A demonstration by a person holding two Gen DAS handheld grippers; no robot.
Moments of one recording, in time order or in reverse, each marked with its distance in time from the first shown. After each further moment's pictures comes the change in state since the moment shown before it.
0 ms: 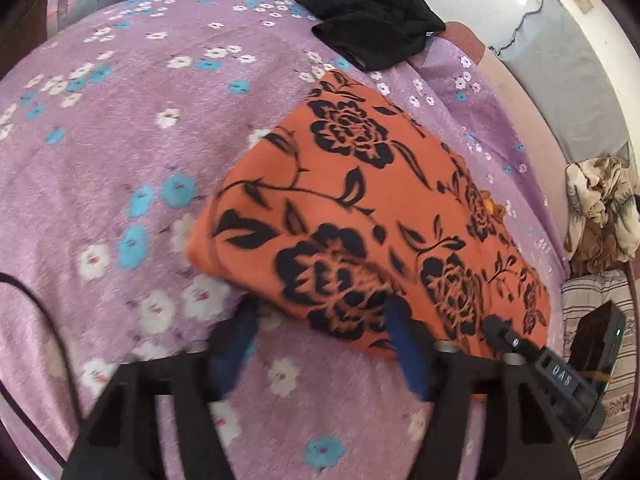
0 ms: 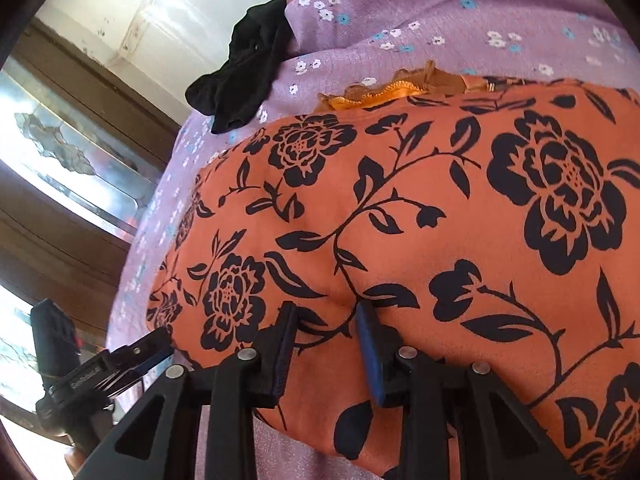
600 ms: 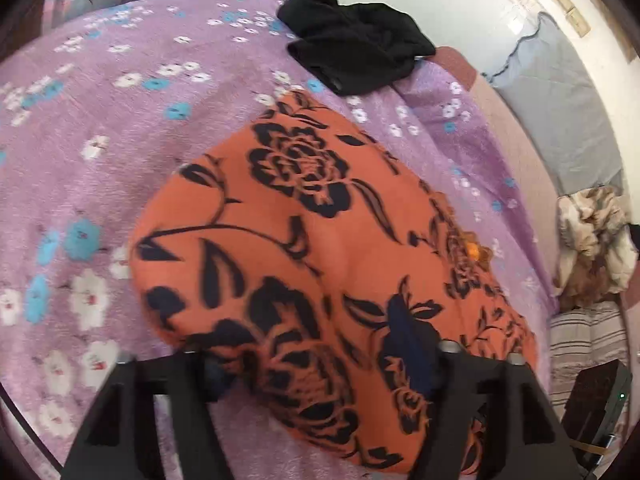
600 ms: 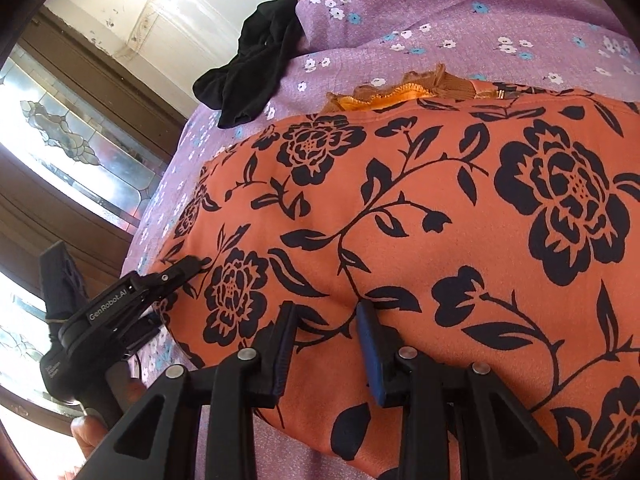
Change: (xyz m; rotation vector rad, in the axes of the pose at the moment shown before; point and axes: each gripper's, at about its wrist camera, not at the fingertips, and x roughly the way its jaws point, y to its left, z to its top) left arm 0.033 -0.025 0.022 -0.033 -0.119 -0.047; right arm -0.010 0.015 0.003 -0.056 -0.010 -0.021
